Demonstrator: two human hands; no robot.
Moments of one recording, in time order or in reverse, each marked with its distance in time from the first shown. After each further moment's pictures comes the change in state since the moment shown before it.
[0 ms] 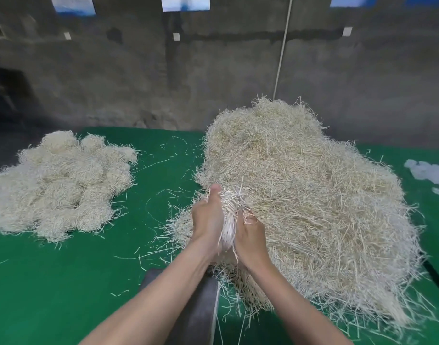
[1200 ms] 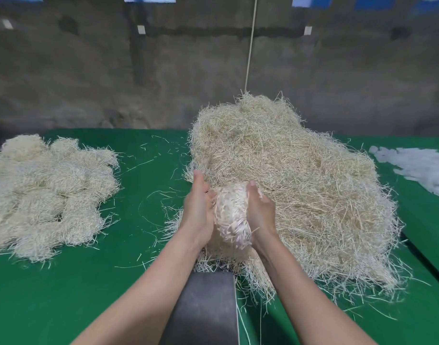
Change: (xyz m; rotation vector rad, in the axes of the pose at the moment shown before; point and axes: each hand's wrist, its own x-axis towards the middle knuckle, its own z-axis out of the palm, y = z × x) left_hand 0.024 0.029 -0.059 -0.179 -0.307 -0.050; right_hand 0.016 -0.046 0.033 0.324 0.254 0.361
